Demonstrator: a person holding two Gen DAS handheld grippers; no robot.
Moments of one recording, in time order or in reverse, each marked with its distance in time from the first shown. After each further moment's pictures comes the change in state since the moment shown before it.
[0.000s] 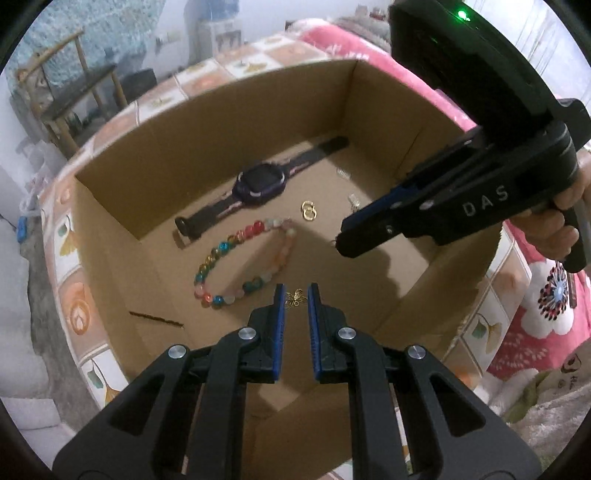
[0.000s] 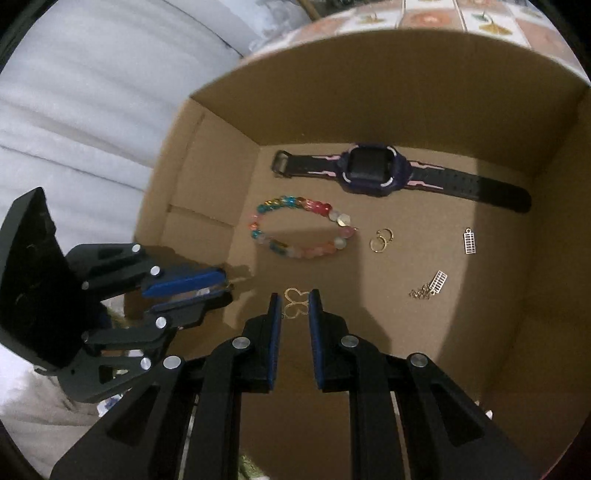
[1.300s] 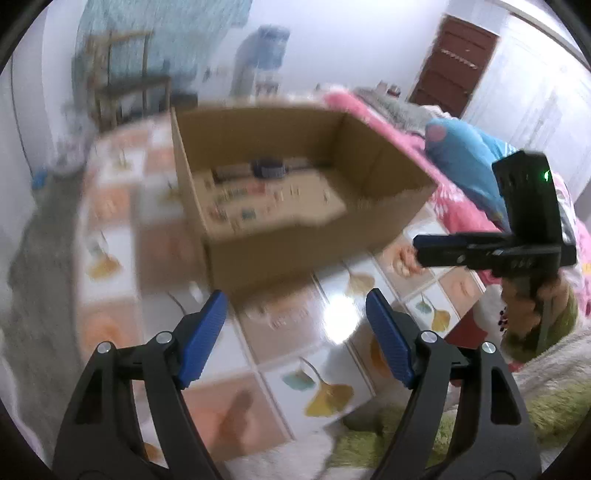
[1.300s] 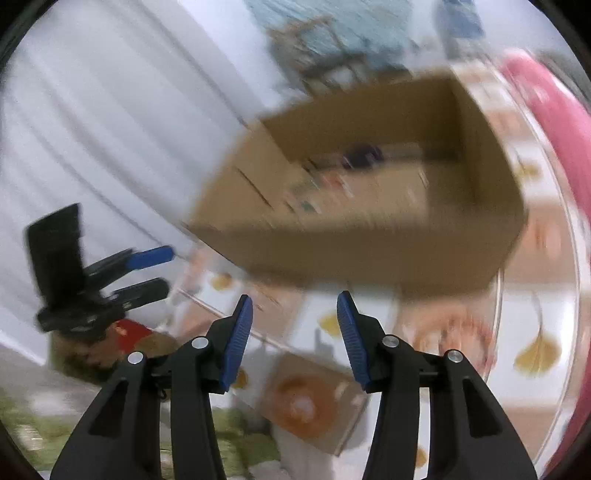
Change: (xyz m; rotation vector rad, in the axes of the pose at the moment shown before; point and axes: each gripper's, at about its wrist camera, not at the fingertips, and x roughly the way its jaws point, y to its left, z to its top) left arm -0.069 -0.032 -0.131 -0.242 -0.284 -0.043; right arm -0.030 0.019 -0.179 0.012 -0.421 -0.059
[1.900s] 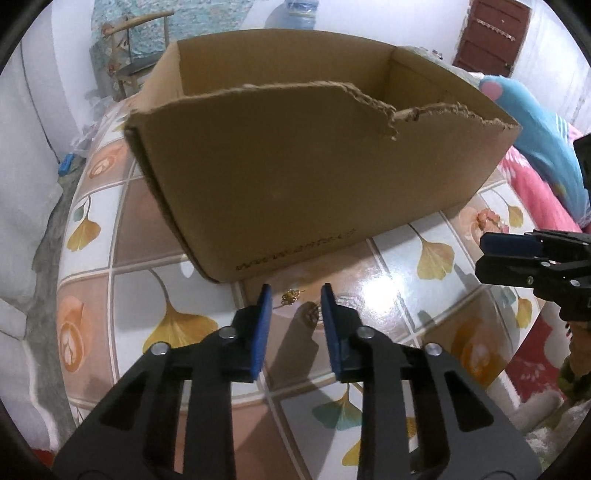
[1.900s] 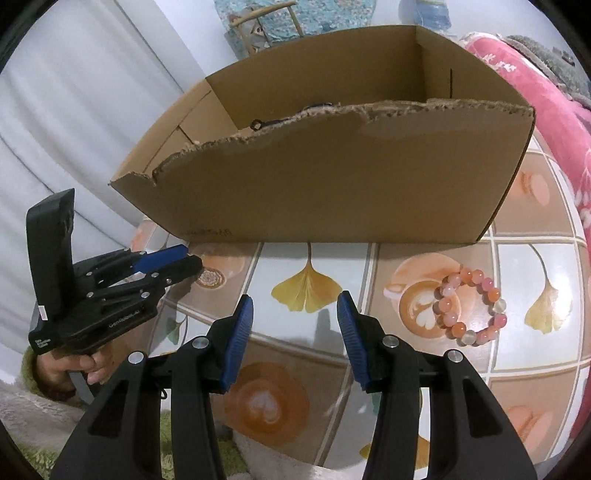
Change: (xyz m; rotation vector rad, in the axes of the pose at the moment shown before) left arm 0.082 0.004 -0.018 0.029 0.075 0.200; right arm 0.029 0.004 -0.017 -0.011 0.003 -0.150
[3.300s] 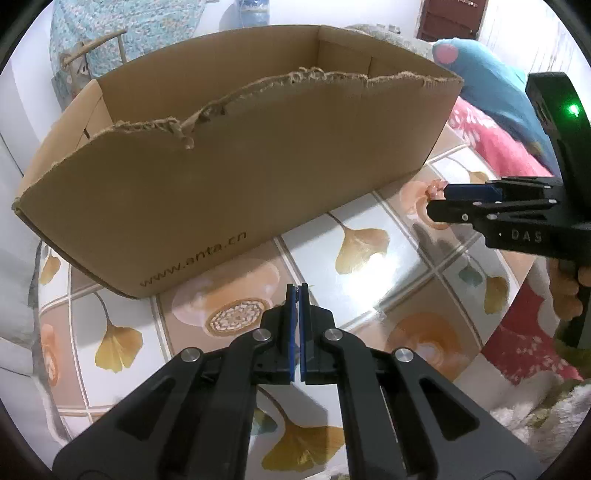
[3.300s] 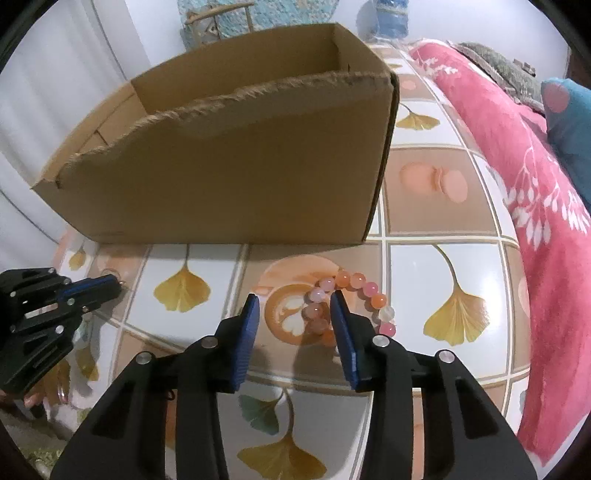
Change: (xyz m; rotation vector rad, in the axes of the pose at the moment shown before) left arm -0.002 -0.061 0.000 0.144 0.033 -0.033; right arm -0.009 -0.051 -0.007 0.009 -0.006 -0.264
